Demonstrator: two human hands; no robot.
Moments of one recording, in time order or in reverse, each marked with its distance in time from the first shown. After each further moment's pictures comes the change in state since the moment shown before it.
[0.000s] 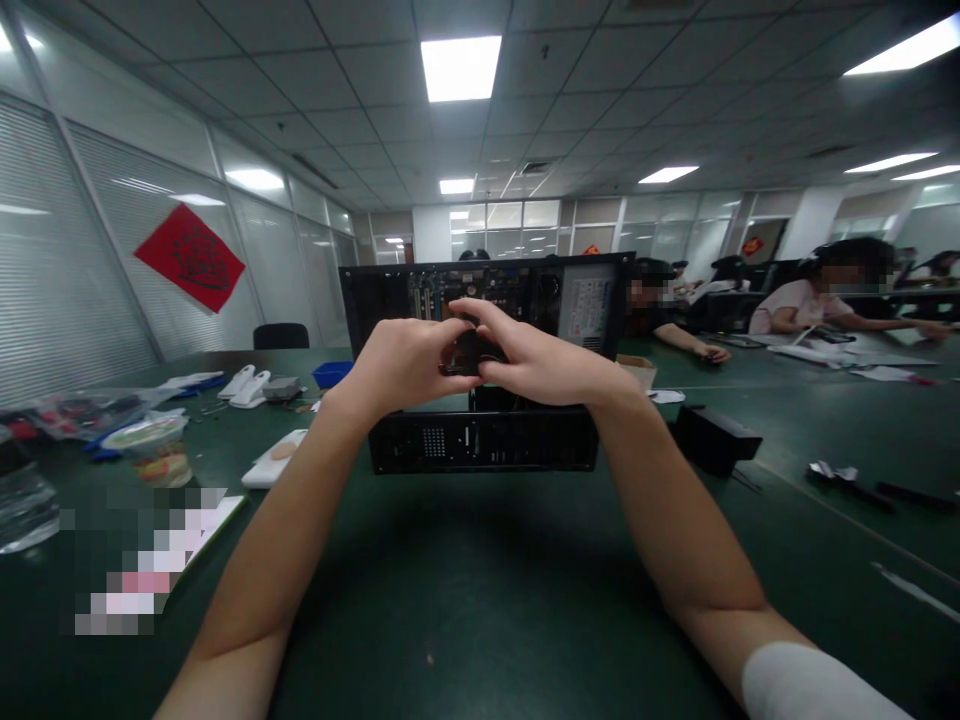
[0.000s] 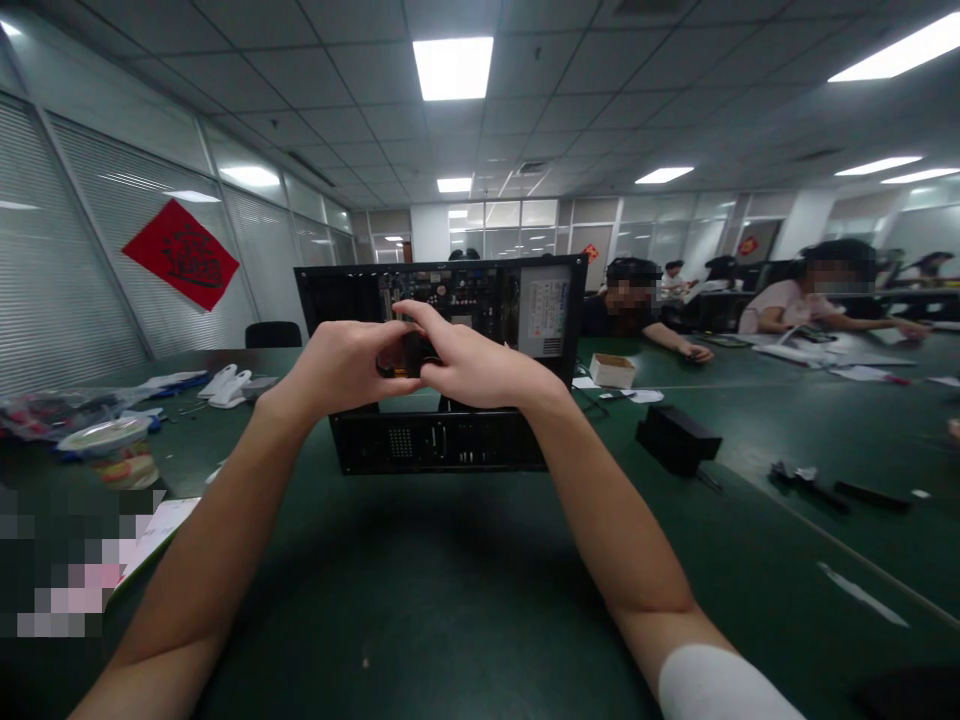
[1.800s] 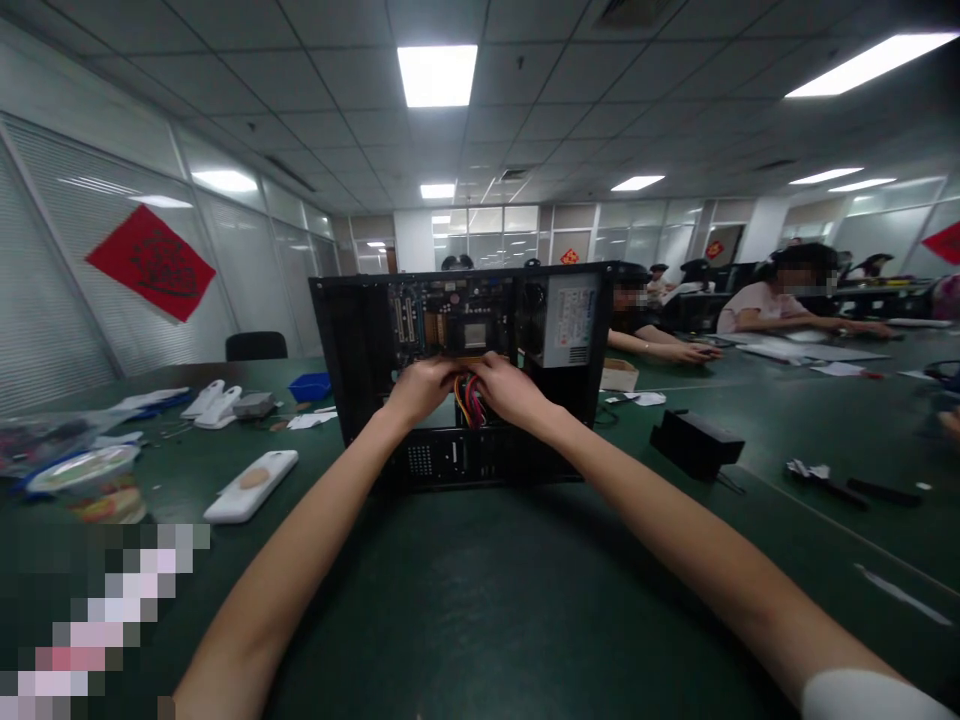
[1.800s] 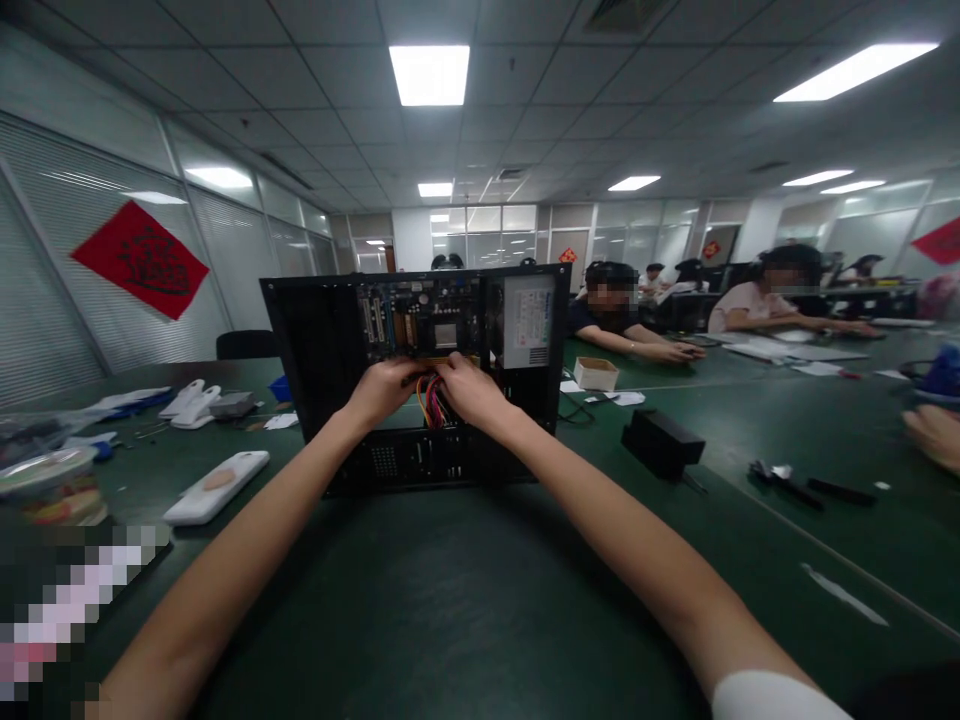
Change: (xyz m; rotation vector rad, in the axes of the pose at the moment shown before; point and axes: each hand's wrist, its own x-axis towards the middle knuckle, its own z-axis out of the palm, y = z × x) left_hand 0.012 -0.060 0.147 -0.120 0.022 -0.121; right_hand 0.001 0.122 0.055 -0.752 0.042 0.323
